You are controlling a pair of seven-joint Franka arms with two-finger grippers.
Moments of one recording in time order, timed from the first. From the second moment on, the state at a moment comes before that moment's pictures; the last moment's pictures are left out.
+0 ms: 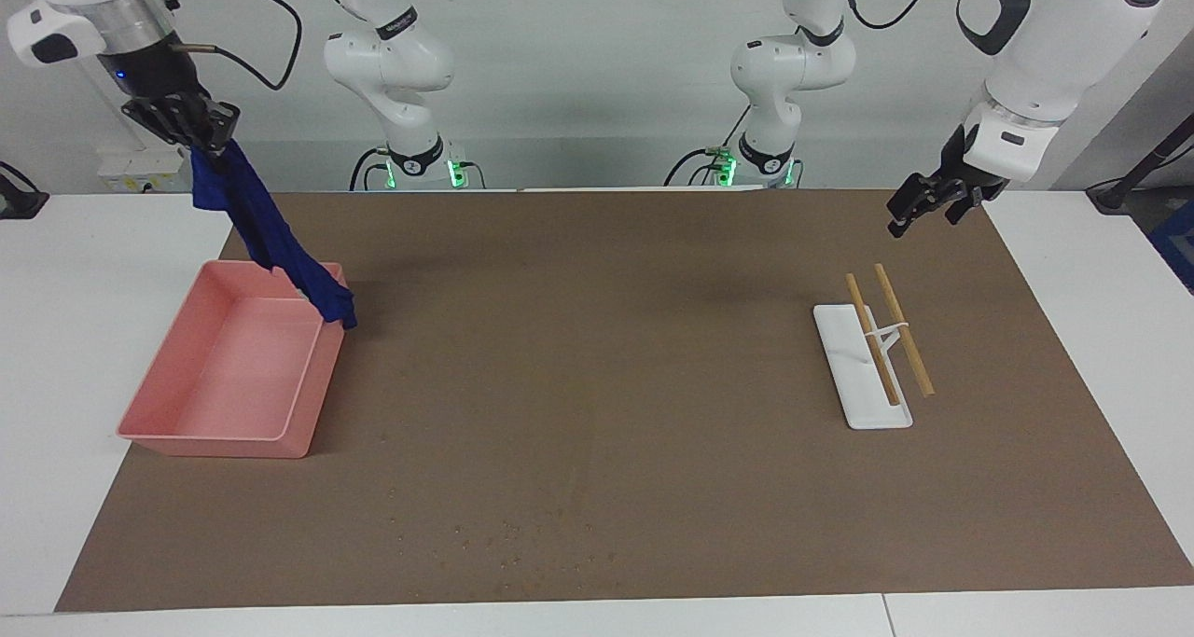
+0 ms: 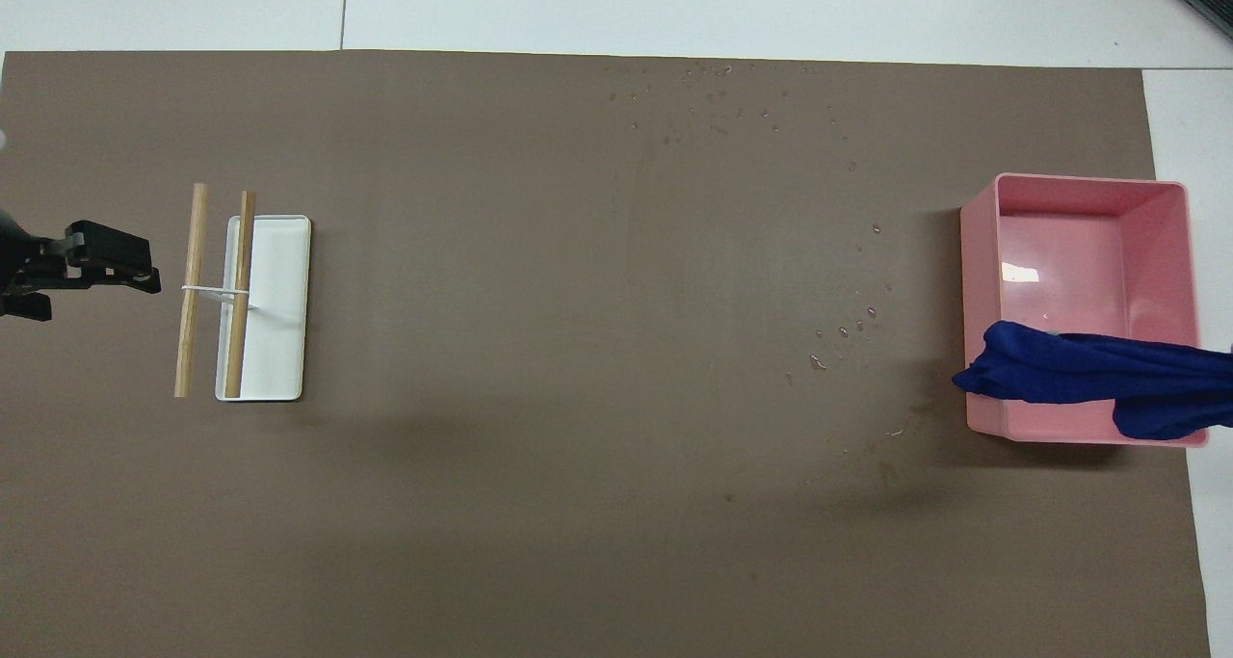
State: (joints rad) left arm 0.04 -0.03 -0.07 -1.65 -0.03 1.59 -0.21; right arm -0.12 -0.15 -0.05 -1.58 -0.06 1.46 -0.01
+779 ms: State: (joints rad) left arm 0.00 -0.03 -0.07 -1.65 0.02 1.59 -0.17; right arm -0.23 -0.07 -0.07 -1.80 -0.09 1.88 -0.20
